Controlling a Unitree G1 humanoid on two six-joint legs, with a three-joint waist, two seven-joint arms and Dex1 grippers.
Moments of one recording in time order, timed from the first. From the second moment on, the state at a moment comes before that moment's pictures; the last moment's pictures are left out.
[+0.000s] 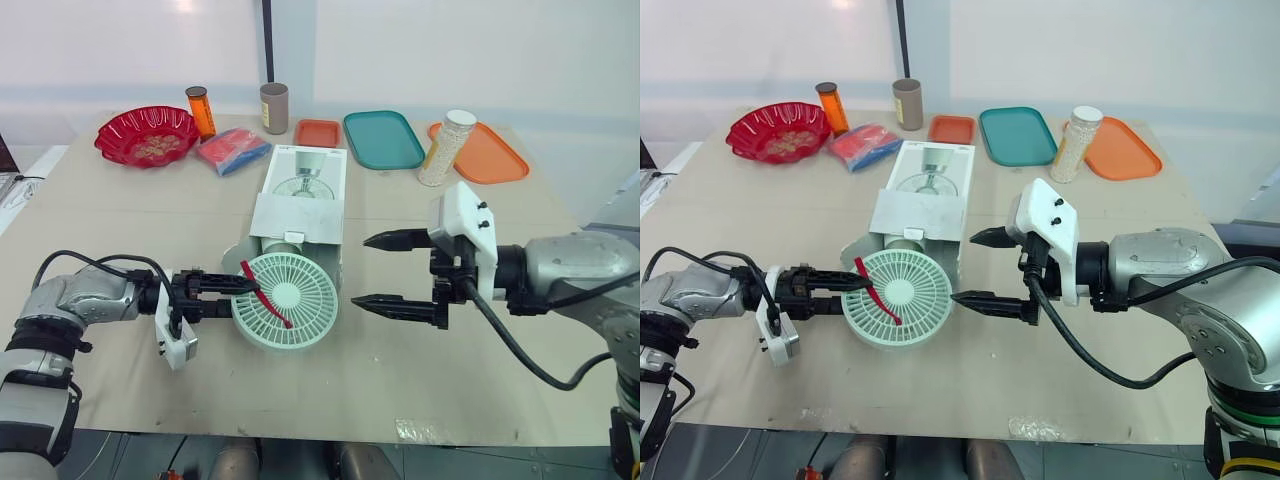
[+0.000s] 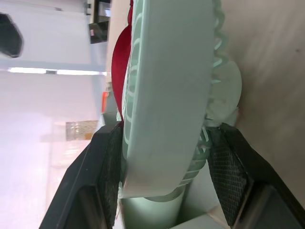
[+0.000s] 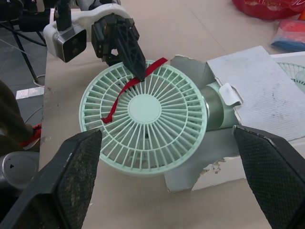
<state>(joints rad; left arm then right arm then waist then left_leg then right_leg) -0.66 0.81 -0.16 0.70 0.55 -1.61 -0.46 -0.59 -0.92 -0.09 -0.68 0.91 1.07 0.76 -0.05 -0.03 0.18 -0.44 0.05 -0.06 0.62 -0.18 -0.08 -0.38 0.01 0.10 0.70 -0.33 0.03</state>
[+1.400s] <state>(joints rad) -0.41 1.29 -0.25 -0.03 -0.66 -0.78 -0.88 -0.63 -0.97 -0.23 -0.61 1.01 1.16 0.62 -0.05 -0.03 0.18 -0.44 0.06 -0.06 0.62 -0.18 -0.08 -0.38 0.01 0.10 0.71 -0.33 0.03</state>
